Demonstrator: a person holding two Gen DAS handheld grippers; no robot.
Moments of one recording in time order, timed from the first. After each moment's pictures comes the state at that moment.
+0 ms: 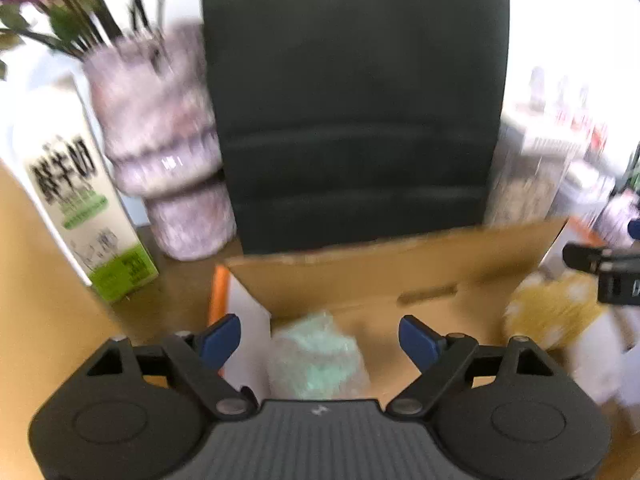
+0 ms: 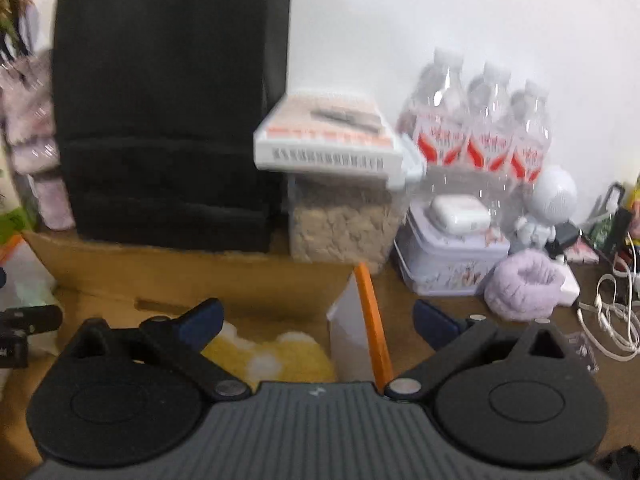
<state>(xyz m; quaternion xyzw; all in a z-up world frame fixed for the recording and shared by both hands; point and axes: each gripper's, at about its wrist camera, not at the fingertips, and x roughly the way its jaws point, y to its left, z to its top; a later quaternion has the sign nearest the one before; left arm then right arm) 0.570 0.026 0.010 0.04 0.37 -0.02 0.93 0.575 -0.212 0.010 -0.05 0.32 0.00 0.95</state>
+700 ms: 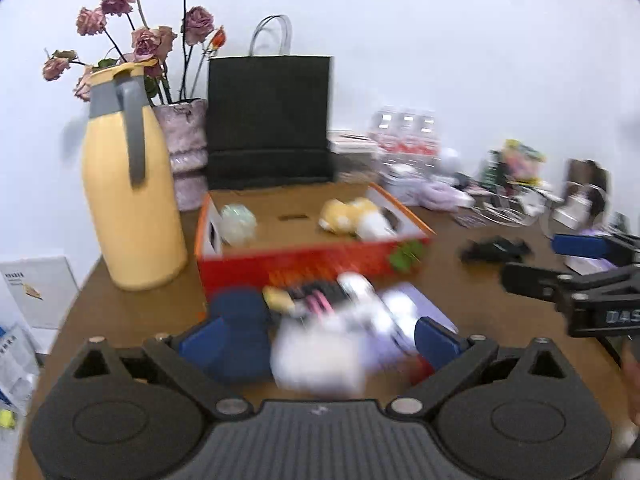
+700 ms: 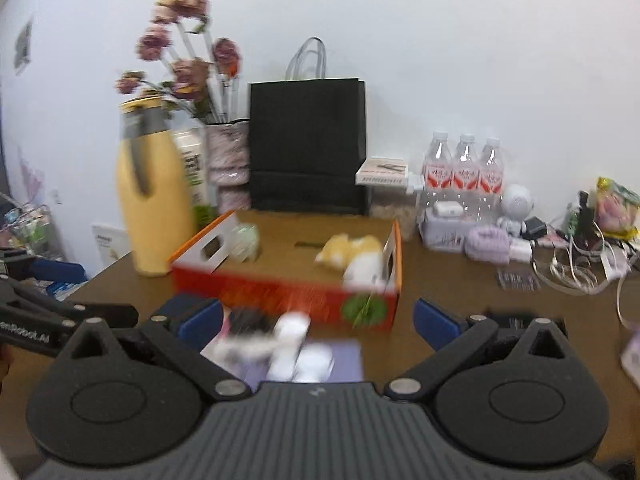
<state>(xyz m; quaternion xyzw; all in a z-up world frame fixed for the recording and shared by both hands) 0.181 -0.007 0.060 0.01 0.28 -0.11 0.95 0.209 -0.244 0.077 -0.02 0.22 0.13 0.97</state>
